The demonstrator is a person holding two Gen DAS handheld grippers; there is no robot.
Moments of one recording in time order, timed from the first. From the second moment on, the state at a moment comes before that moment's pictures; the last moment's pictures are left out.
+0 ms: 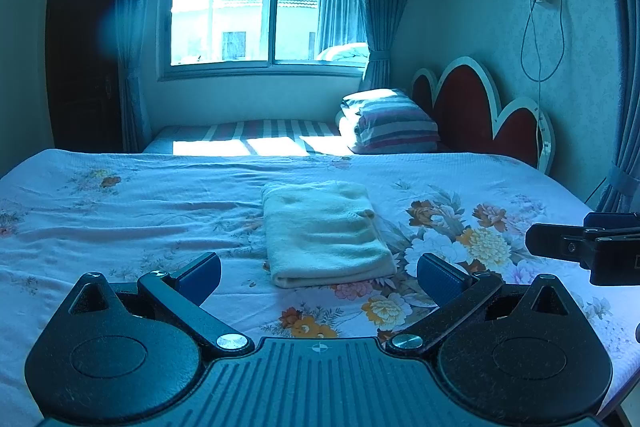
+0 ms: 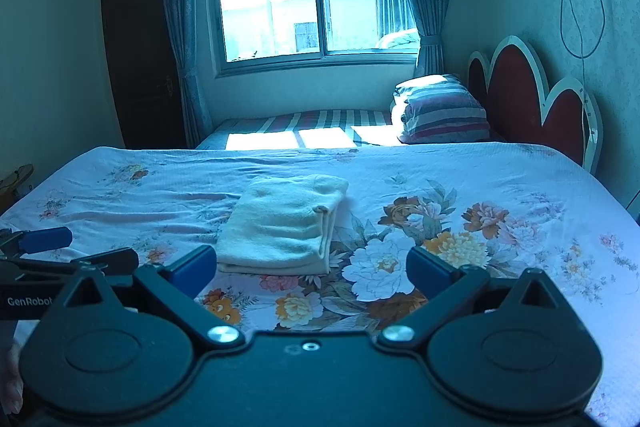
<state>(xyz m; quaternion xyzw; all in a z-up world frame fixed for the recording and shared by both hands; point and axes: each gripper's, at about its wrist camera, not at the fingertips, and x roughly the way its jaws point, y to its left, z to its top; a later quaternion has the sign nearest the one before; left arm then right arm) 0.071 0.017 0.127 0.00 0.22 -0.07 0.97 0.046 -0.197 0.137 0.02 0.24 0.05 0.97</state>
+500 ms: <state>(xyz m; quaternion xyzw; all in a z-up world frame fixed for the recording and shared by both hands) 0.073 0.016 0.127 0.00 0.22 -0.07 0.97 0.046 -0.199 0.136 0.02 0.24 0.05 0.97</state>
